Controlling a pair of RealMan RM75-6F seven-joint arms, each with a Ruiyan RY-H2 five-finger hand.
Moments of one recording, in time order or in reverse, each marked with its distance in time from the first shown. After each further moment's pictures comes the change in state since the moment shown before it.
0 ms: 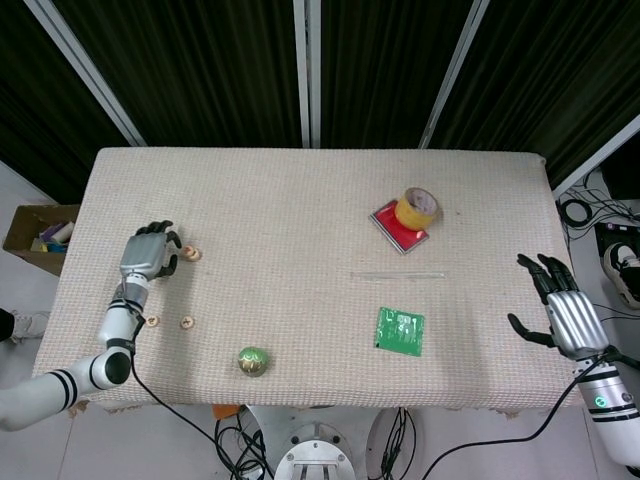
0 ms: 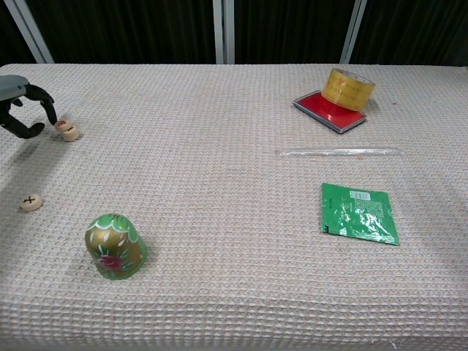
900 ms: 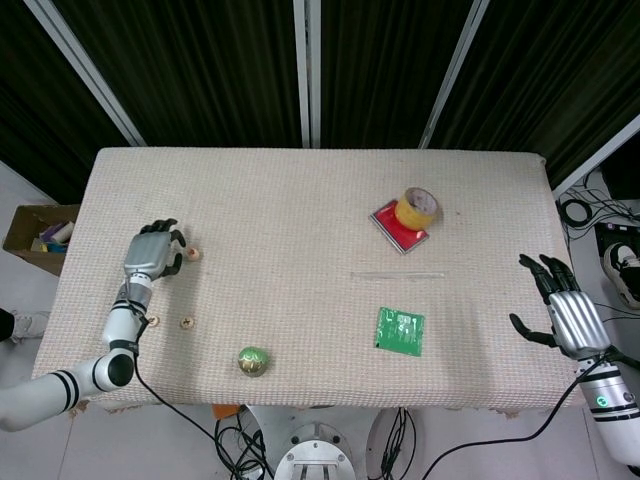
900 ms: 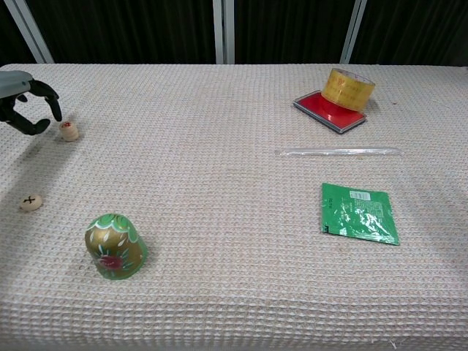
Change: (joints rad) left arm -0.002 0.007 -0.002 -0.036 0.005 0.039 0.010; right arm 0.000 -0.004 -0.001 0.018 0.002 -0.005 0.018
